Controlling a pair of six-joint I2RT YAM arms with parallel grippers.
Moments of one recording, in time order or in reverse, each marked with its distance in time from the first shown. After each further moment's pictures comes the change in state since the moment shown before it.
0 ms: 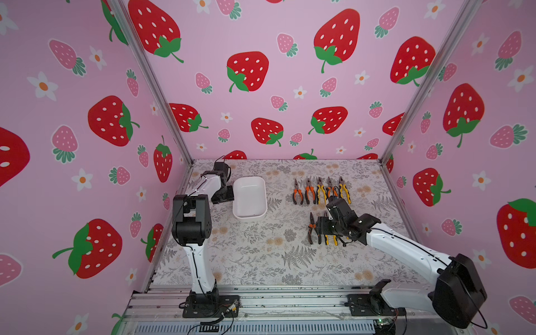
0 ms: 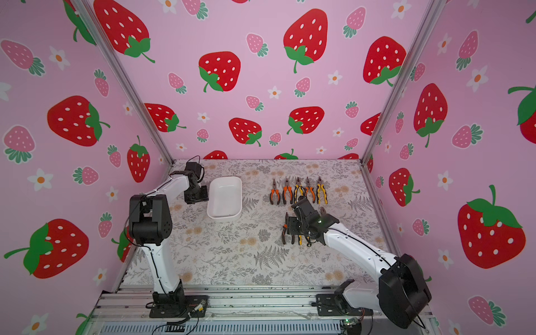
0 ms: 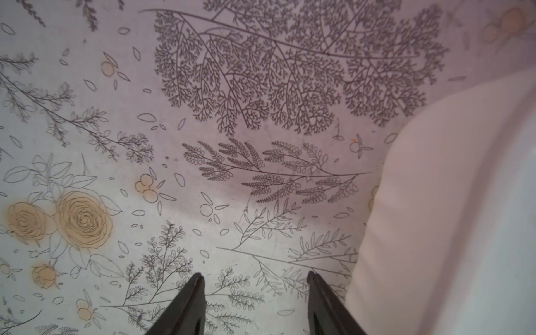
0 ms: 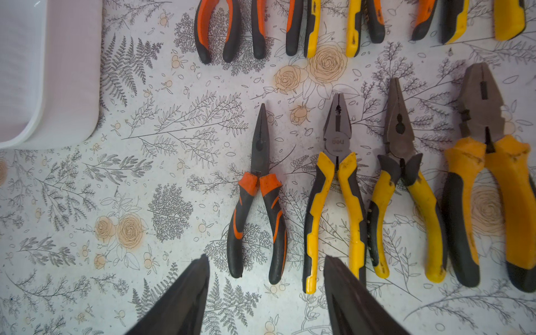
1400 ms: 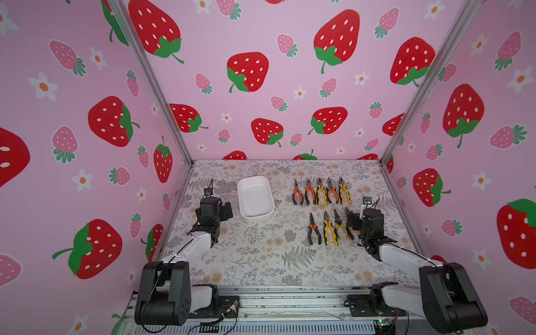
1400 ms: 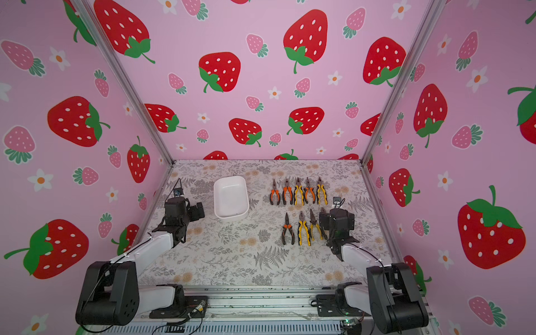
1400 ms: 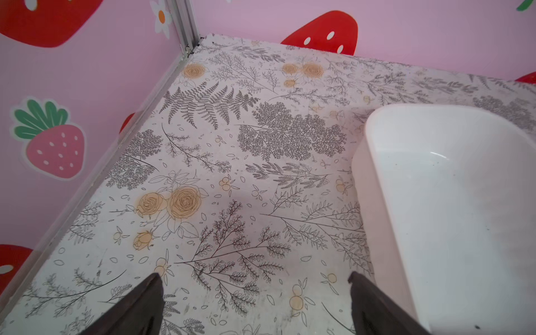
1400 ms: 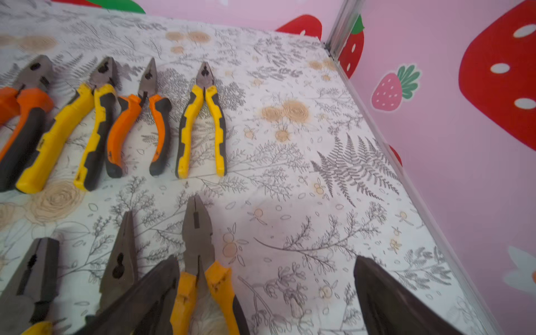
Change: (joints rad) left arm 0.011 -0.758 -1.053 1.016 -0.087 0.122; right arm -0.487 -0.011 -0.515 1.044 0.192 -0.562
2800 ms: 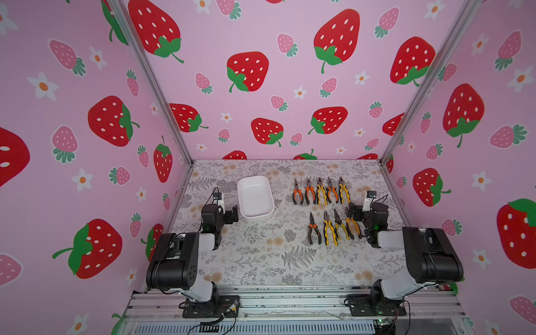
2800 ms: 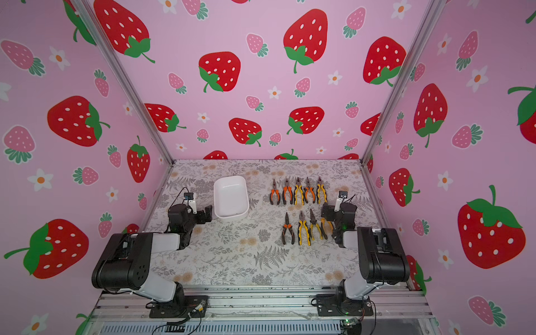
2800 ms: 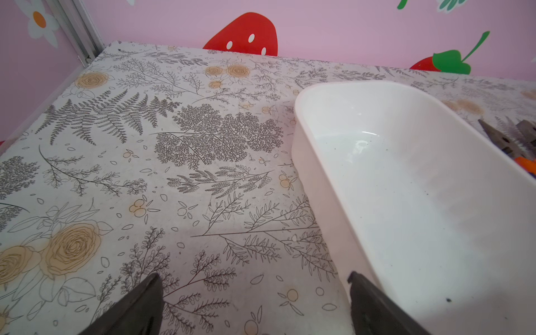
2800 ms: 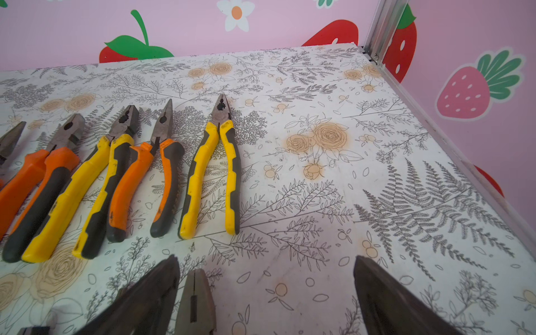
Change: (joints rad) left arm 0.025 0.241 -0.088 0.442 0.263 0.093; right arm -0.185 0.314 0.105 0.255 -0.327 0.047
